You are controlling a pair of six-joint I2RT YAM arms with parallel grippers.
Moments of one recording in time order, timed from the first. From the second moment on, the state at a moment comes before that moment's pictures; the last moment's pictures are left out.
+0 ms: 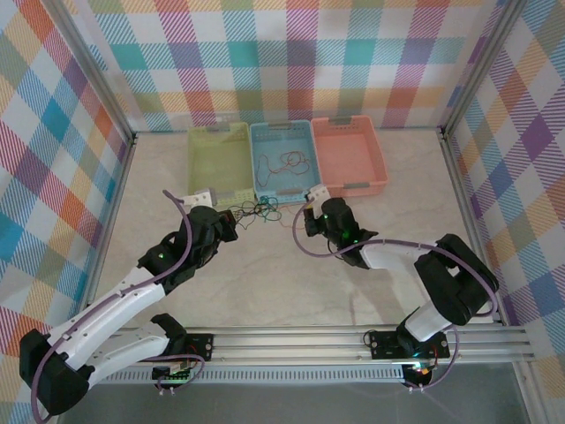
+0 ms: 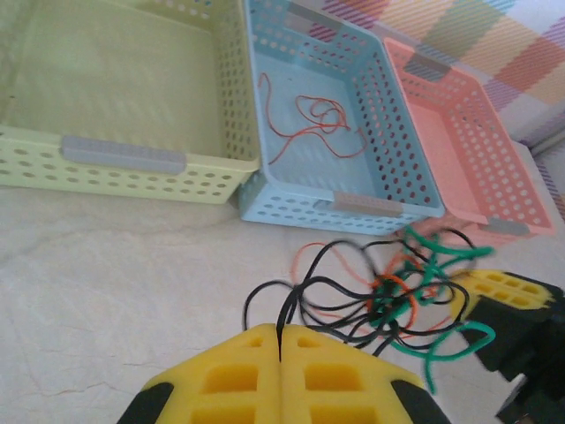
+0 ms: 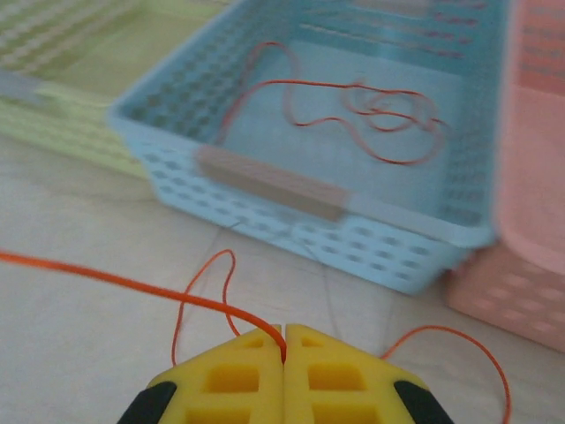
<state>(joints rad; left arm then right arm) -0.66 0.90 0.74 -0.36 -0.36 -0.71 0.68 1.54 0.68 0.41 0.18 0.08</state>
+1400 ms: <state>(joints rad) -0.66 0.91 0.72 -0.42 -0.48 -0.76 0.61 1.07 0.73 0.17 0.25 0.27</state>
